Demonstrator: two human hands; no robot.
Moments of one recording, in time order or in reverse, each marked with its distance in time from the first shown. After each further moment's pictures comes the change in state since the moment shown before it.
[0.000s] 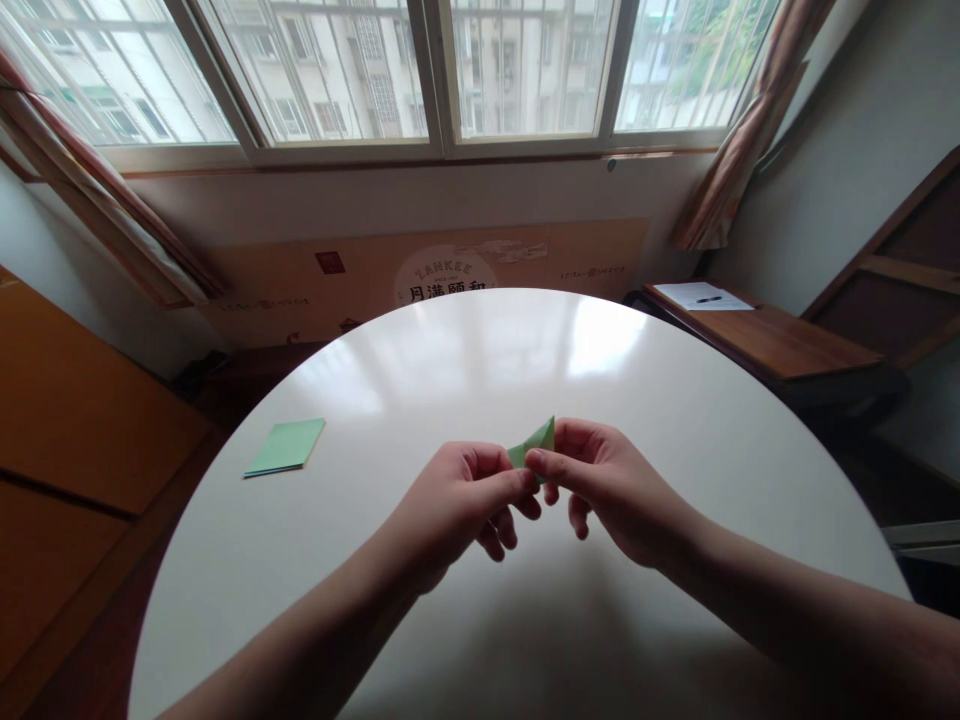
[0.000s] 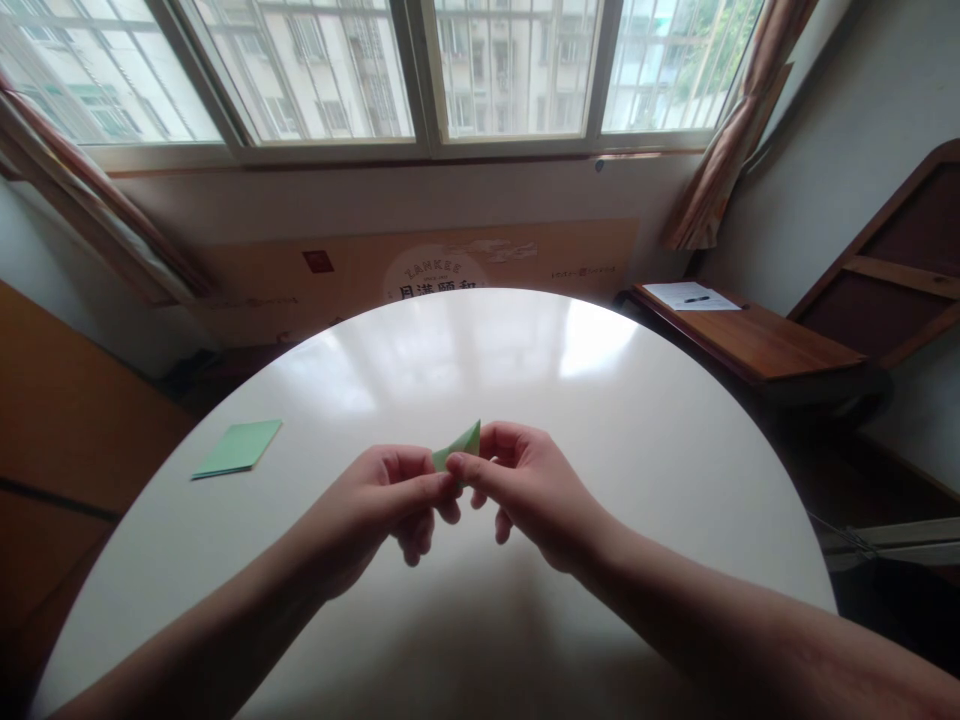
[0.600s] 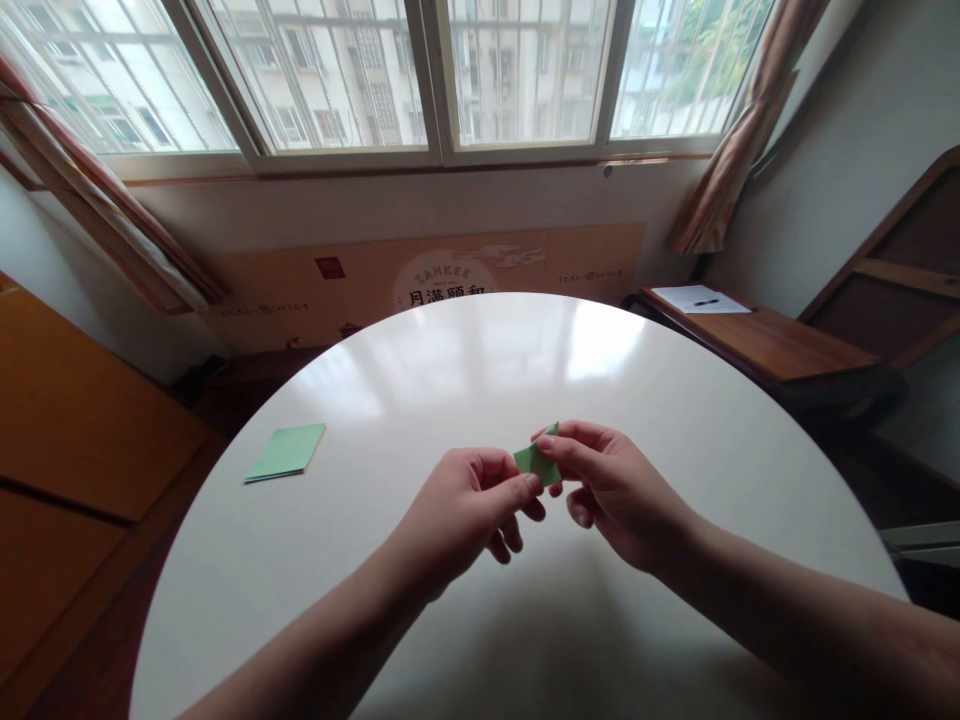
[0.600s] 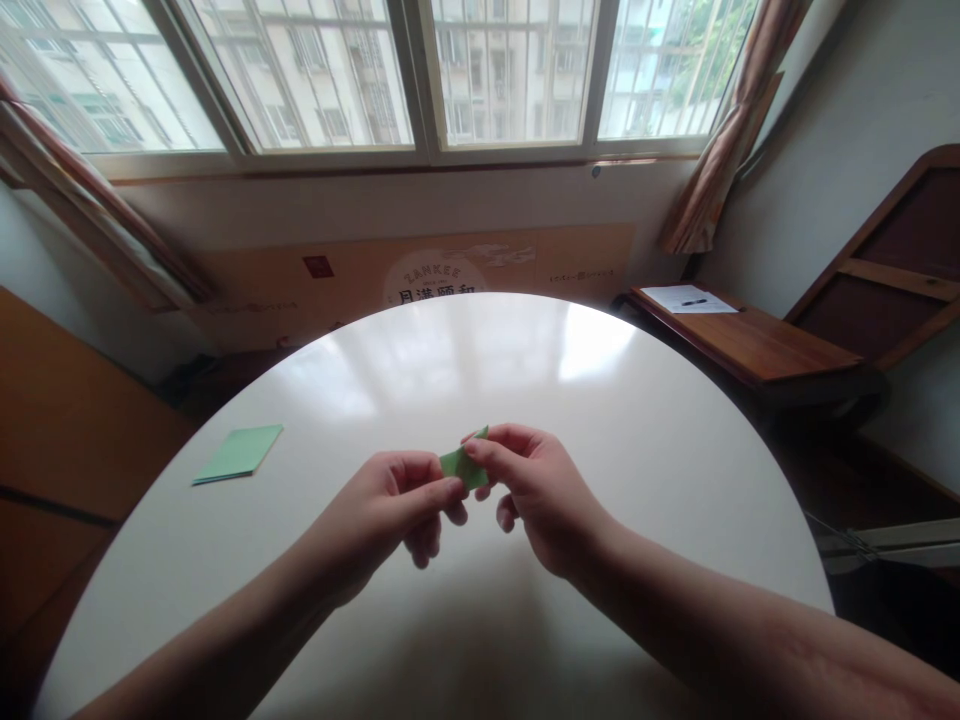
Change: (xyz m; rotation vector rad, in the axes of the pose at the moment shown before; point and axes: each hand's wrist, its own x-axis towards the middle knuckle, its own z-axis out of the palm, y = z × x) left_hand 0.000 -0.004 0.005 0.083 0.021 0.054; right_hand 0.001 0.002 0.003 0.203 0.122 0.074
